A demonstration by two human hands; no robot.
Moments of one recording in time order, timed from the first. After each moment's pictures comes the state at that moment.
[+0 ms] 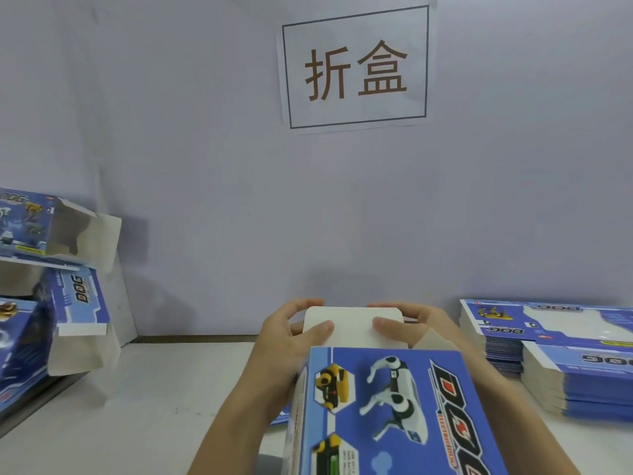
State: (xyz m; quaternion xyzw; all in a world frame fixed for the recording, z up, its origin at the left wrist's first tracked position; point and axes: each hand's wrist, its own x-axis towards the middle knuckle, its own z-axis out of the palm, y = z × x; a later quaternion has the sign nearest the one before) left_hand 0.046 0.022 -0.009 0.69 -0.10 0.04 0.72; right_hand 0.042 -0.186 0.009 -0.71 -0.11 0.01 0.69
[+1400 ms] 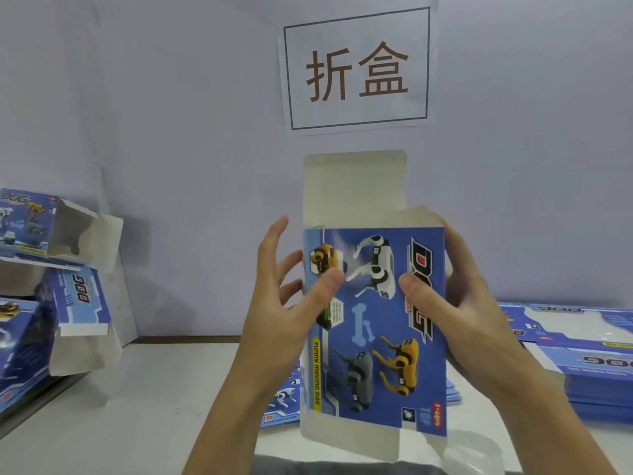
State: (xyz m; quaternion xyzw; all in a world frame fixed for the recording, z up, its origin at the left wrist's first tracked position) left_hand 0.012 0.014 0.036 0.67 -0.23 0.24 0.66; right_hand 0.015 -0.189 0.034 -0.62 -0.33 -0.19 0.69
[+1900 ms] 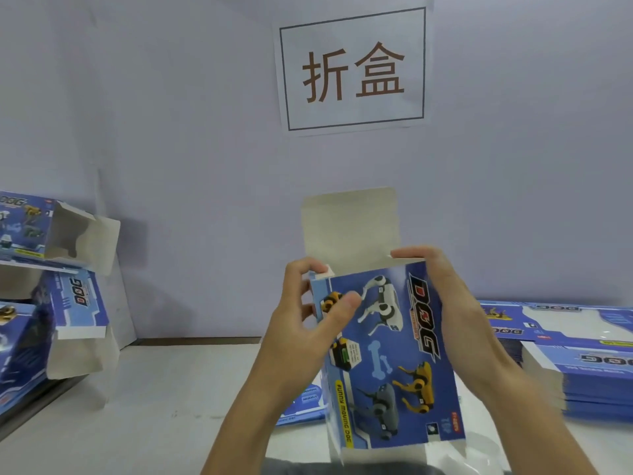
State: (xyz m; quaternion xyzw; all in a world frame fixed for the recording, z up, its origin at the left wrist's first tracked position) left_hand 0.017 0.002 0.021 0.71 -0.26 0.19 0.63; right_hand 0.021 -0.180 0.034 -0.71 -0.20 -0.21 0.64
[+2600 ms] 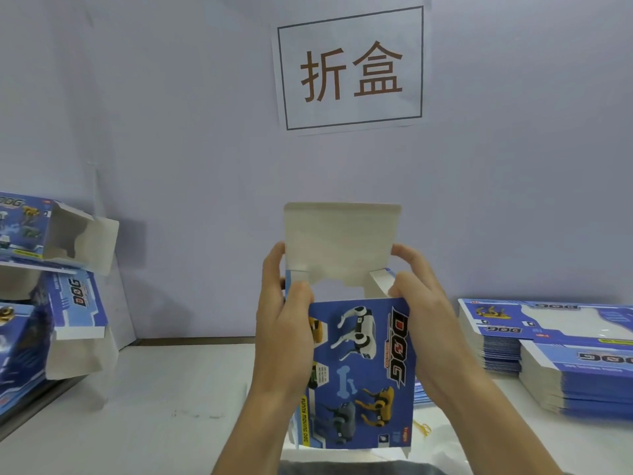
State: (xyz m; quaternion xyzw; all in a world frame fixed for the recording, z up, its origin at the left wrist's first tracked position) left_hand 0.014 -0.008 0.026 0.64 -0.16 0.27 0.70; right_hand 0.024 -0.154 0.028 -0.63 -0.17 -0.15 0.74
